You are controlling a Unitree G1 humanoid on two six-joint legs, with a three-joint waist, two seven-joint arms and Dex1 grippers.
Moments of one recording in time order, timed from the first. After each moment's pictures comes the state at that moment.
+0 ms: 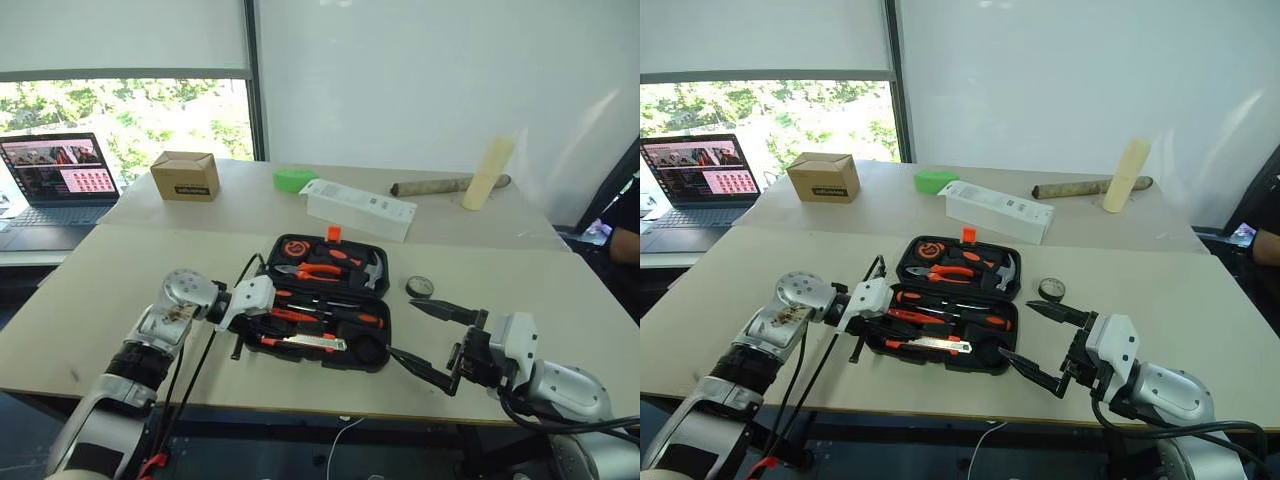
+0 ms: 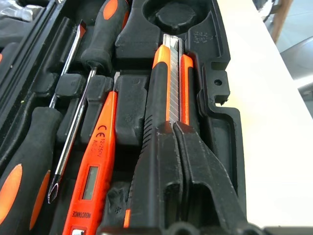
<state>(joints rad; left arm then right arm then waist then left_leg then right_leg) -0.69 0.61 -0.25 0.39 -0.11 -0.02 -1.45 0.06 -0.61 -0.13 -0.47 0.49 0.05 0.87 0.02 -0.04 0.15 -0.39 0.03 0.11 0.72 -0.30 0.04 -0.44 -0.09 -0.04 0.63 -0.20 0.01</state>
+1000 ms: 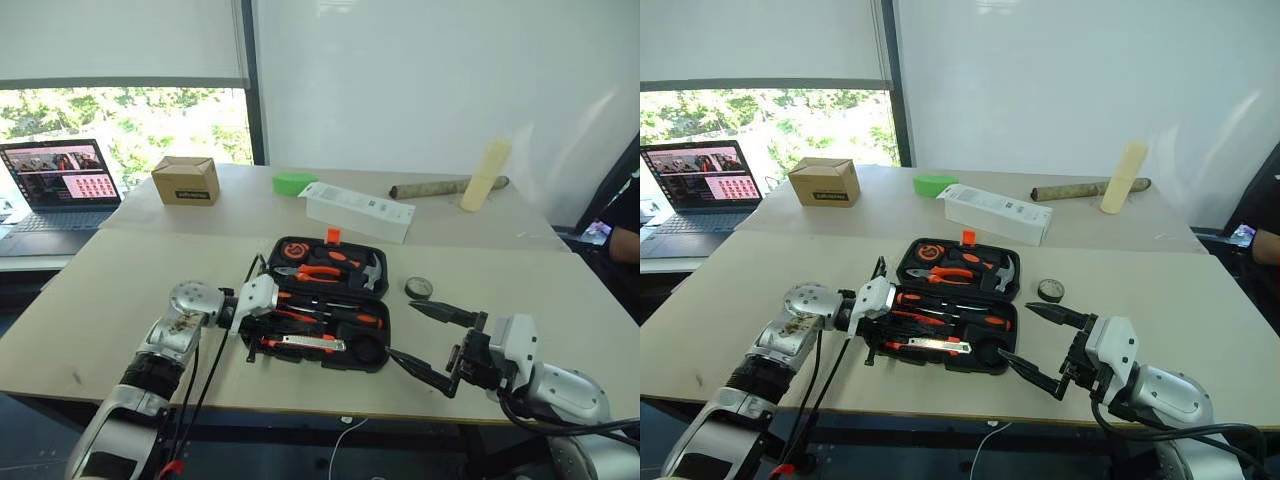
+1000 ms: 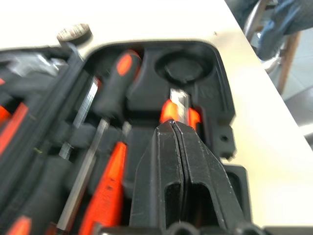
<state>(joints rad) -0.67 0.53 -0.18 0.43 -0.20 -0.11 -1.44 0.07 -0.60 -0.13 -0.47 0.49 0.05 0.87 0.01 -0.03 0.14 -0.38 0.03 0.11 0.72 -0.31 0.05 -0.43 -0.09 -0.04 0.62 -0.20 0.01</state>
